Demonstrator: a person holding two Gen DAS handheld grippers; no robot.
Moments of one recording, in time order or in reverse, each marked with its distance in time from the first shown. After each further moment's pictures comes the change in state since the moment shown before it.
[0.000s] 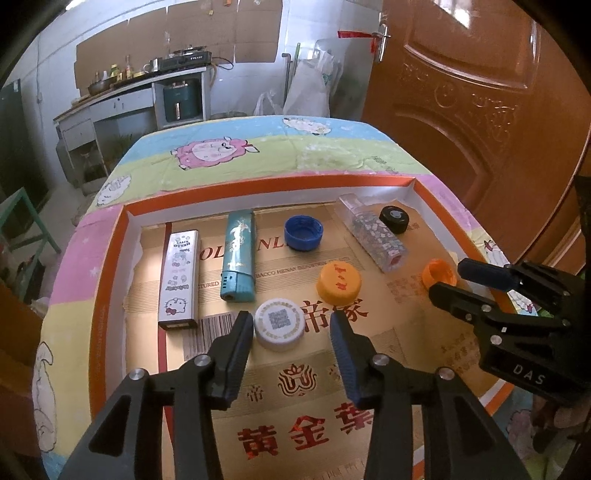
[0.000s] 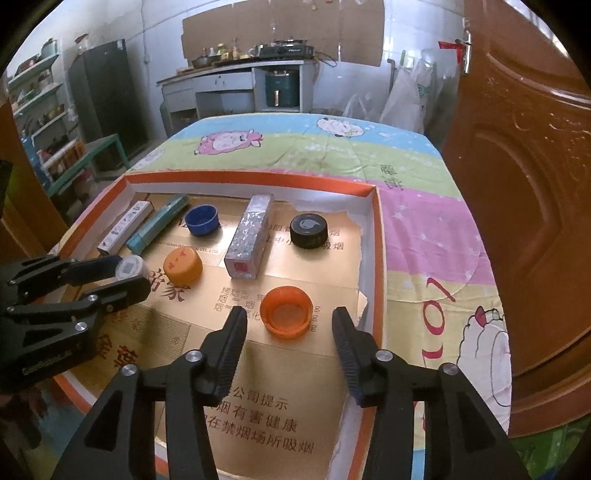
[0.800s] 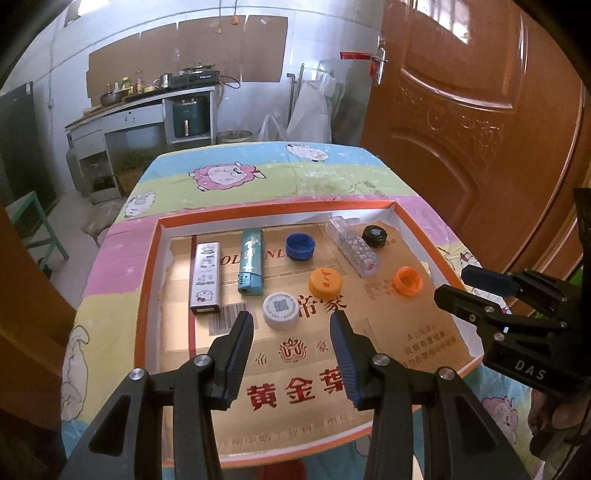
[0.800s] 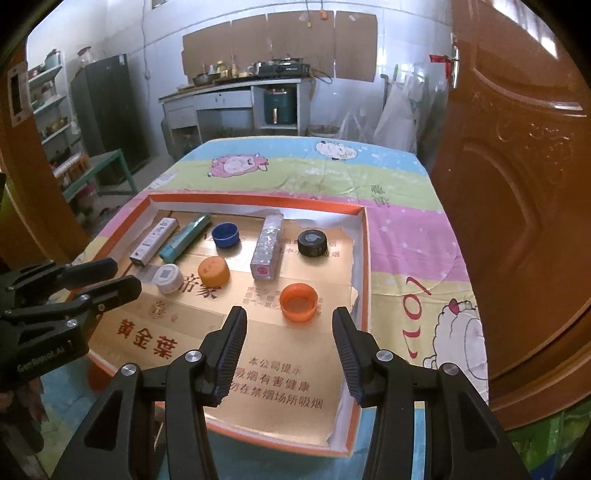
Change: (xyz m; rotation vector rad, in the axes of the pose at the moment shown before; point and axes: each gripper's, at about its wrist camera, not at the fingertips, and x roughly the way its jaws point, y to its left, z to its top) left arm -0.057 0.000 -0.011 -0.021 -0.075 0.008; right arm -0.058 0.010 -0.008 0.014 -0.063 -0.005
